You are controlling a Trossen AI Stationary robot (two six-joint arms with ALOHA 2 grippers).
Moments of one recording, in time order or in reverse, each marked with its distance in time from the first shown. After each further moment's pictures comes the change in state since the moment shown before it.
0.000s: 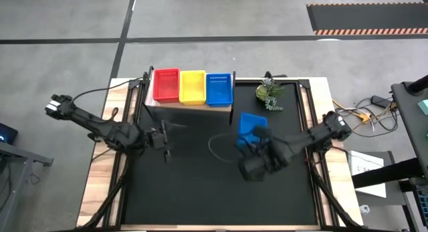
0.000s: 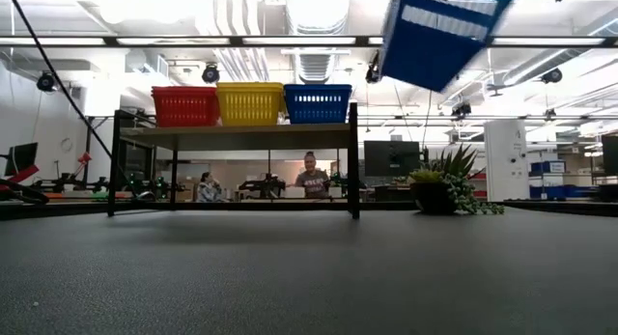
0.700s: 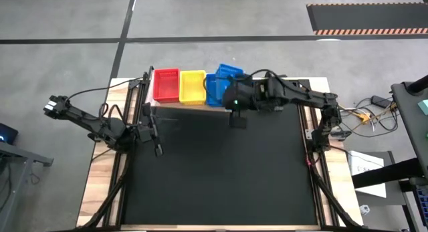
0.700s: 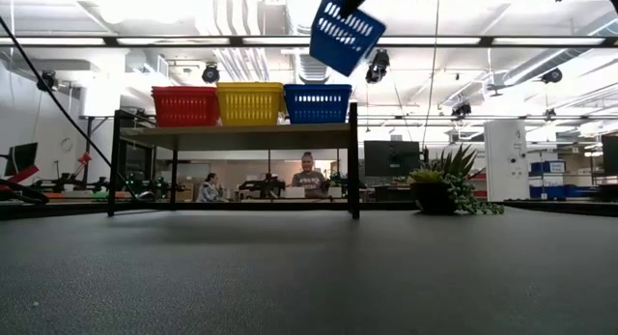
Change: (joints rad) left arm 0.000 -0.191 -0.107 0.059 -0.008 0.015; right arm -0.465 0.002 0.249 0.211 -0.010 -0.685
